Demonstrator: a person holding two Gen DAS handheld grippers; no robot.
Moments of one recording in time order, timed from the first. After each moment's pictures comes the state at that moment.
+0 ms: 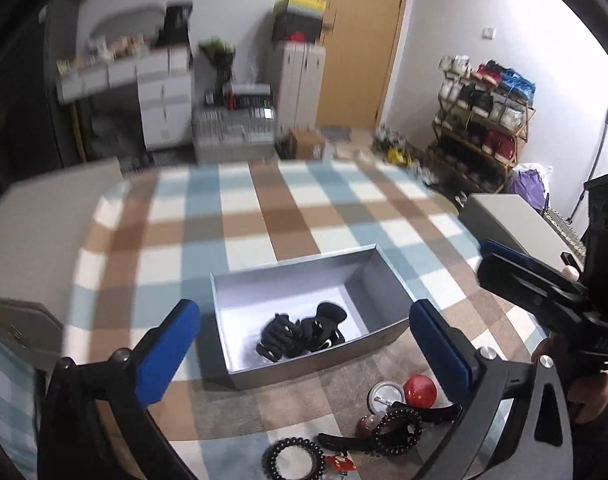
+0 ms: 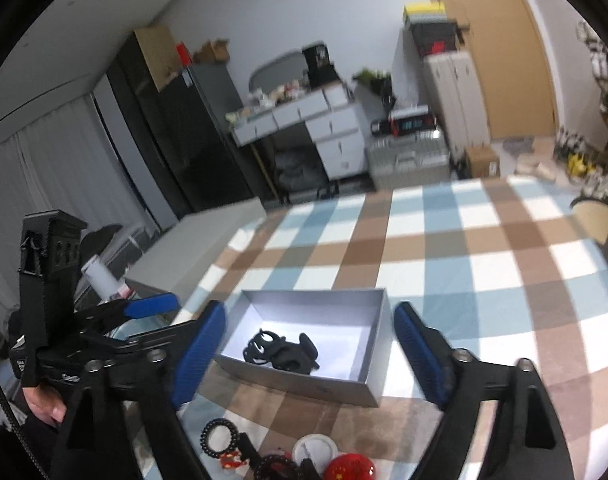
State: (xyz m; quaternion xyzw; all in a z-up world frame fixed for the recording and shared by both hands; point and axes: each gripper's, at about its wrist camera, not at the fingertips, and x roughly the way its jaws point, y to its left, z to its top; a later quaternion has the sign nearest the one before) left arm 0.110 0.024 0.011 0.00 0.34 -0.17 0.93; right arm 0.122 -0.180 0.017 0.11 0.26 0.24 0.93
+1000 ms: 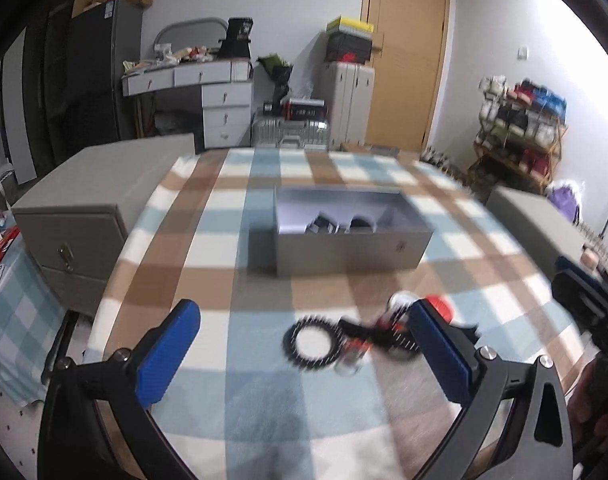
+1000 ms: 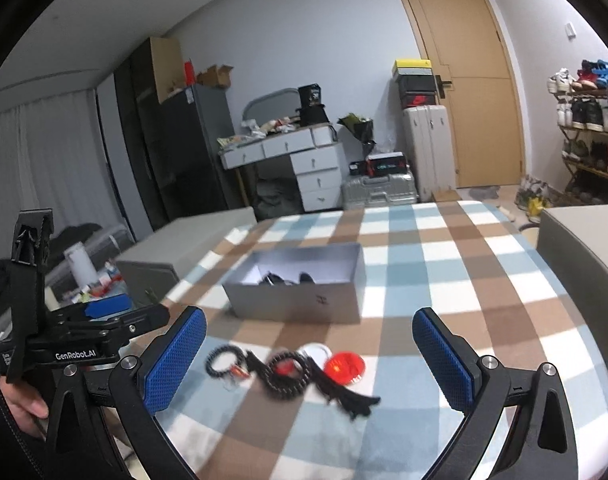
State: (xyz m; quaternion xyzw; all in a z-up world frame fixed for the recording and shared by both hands) left arm 0.015 0.044 -0.049 -0.02 0.32 -0.06 0.95; right arm -0.014 -0.184 -0.016 0.05 0.21 0.19 0.96
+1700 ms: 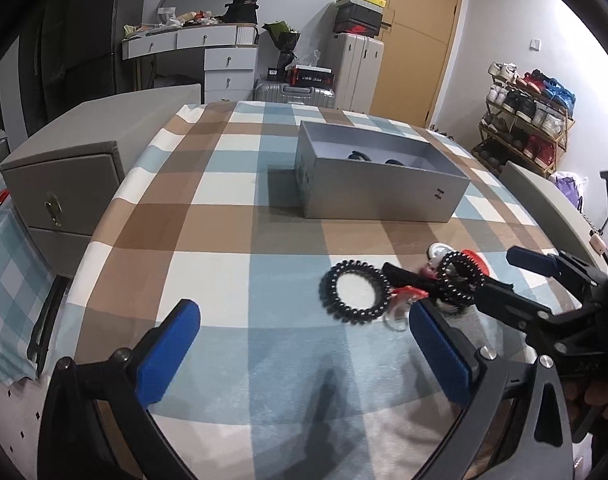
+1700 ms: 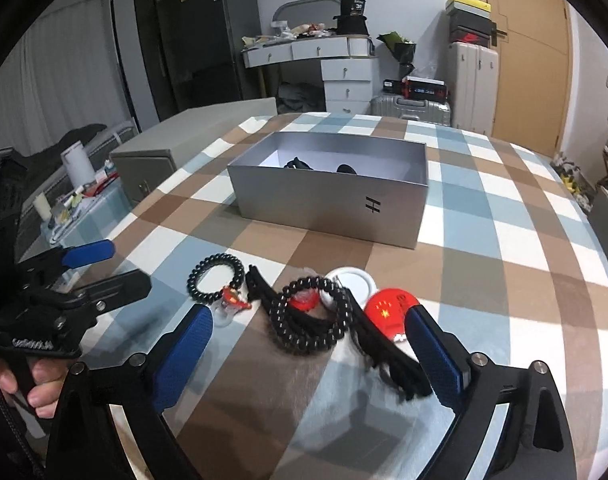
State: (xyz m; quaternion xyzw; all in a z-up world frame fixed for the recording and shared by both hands) left arm 0.012 0.074 -0.088 -0.05 0.37 -0.07 0.93; right arm 0.044 -0.113 -0.080 -0.06 0.36 0.22 0.90
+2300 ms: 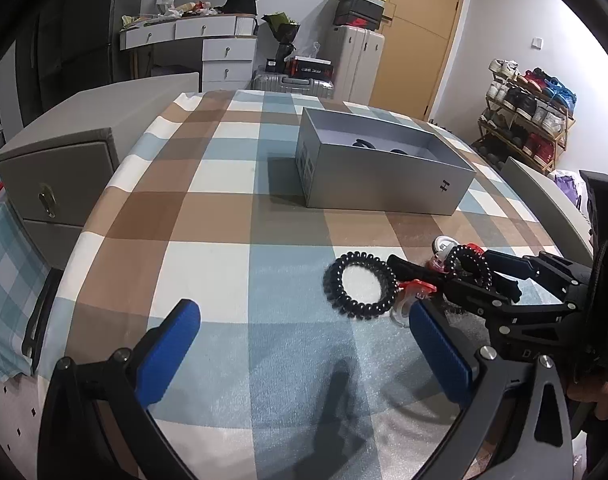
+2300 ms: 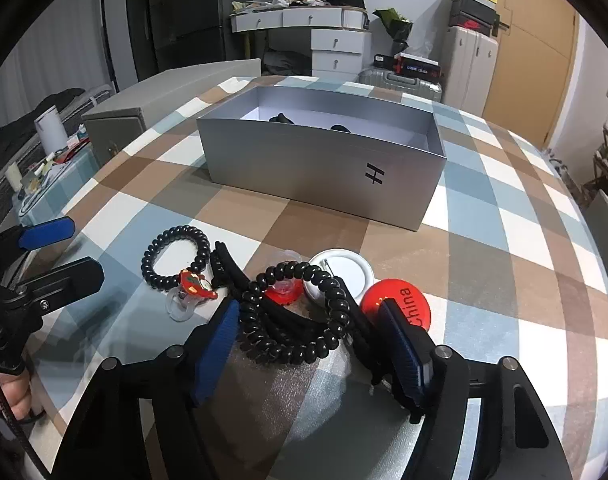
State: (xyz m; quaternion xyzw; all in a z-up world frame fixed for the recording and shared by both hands) left arm 0.016 0.075 -0.092 -0.06 0.38 -0.08 0.92; right arm 0.059 -0.099 -0.100 -0.10 0.40 0.19 0.89
